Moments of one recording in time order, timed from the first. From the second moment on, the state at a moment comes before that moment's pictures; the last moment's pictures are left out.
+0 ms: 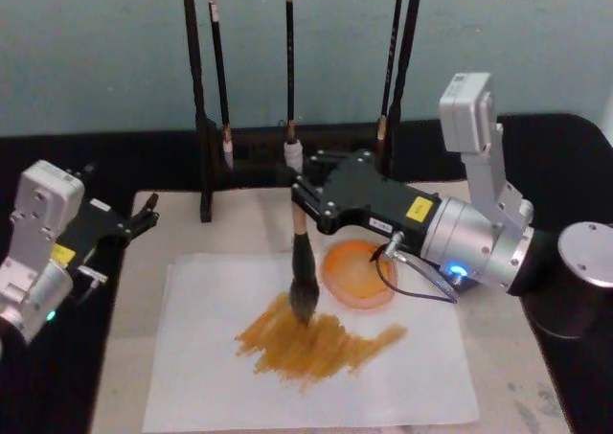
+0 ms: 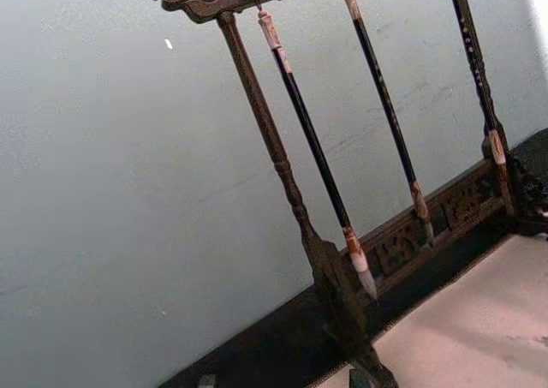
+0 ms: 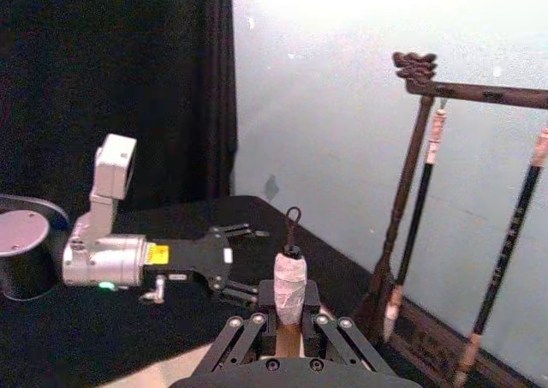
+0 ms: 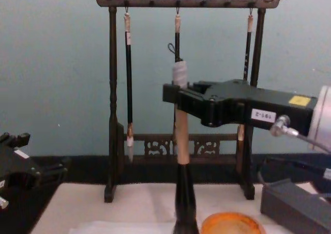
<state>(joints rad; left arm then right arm) -0.20 0.60 0.45 -1.41 -0.25 -0.12 0.03 0.38 0.51 -0.62 -1.61 0.57 -0.02 0.48</state>
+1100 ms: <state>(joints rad) -0.20 0.60 0.45 -1.41 -0.25 -0.12 0.03 0.35 0.44 -0.56 -1.54 0.51 0.00 0.53</state>
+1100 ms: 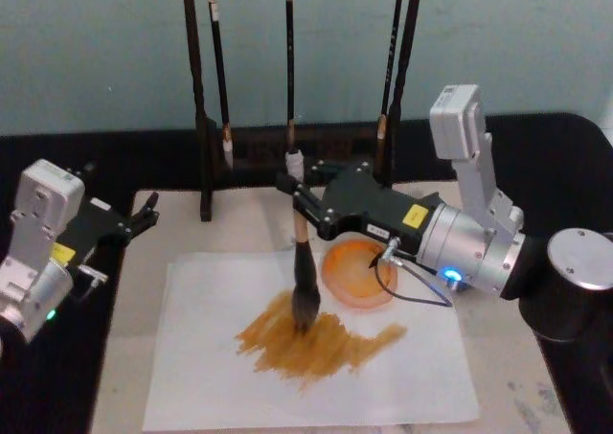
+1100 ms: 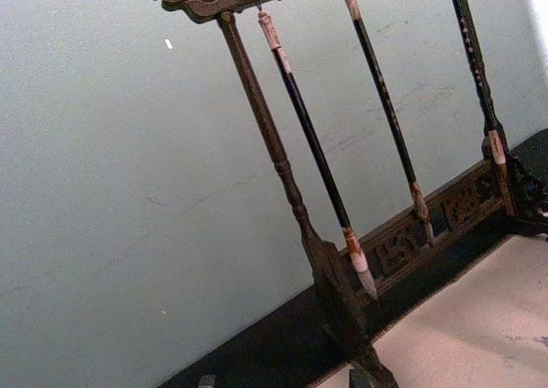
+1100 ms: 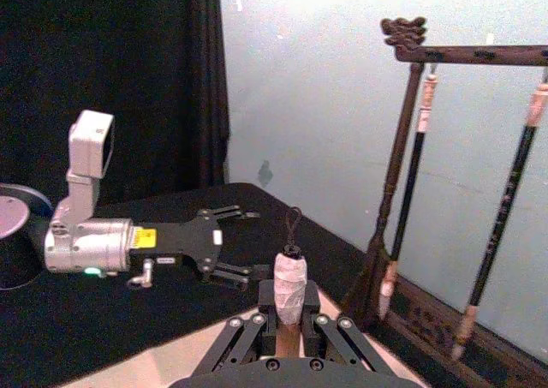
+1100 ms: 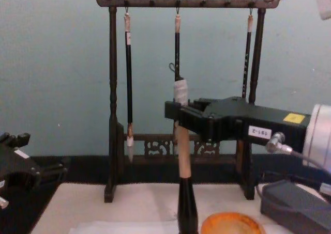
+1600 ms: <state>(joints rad) -0.20 0.60 0.45 -1.41 -0.25 -0.12 0.03 0.34 0.43 -0.53 -1.55 0.50 0.00 0.53</state>
